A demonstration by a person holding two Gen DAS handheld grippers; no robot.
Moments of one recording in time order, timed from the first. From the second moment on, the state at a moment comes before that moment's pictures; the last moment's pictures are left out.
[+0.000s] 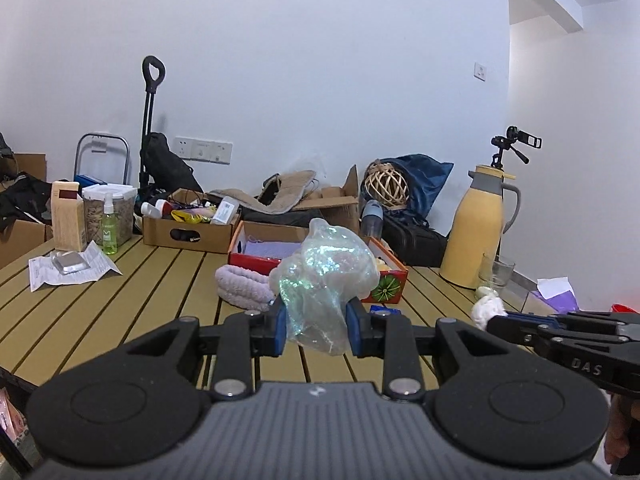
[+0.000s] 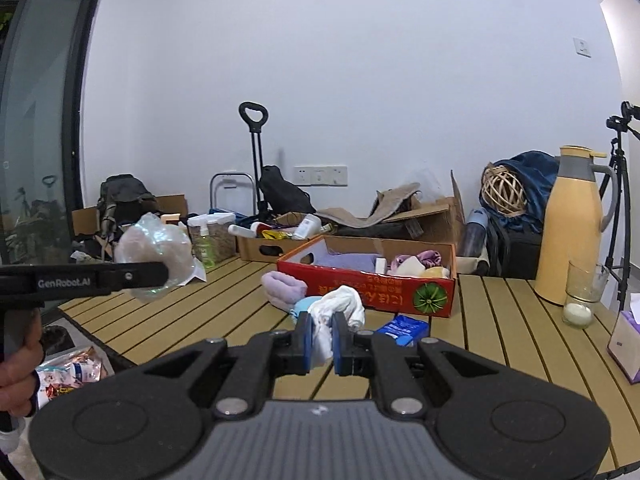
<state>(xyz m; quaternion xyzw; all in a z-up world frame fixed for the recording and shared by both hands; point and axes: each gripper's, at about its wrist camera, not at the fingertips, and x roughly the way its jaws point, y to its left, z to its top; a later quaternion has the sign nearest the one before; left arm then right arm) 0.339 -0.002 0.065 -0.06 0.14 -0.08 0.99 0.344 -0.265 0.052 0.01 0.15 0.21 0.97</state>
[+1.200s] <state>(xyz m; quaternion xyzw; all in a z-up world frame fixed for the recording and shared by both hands) 0.822 -0.019 0.032 -0.06 0.36 -0.09 0.93 0.810 -0.204 0.006 -0.09 0.29 0.21 0.93</state>
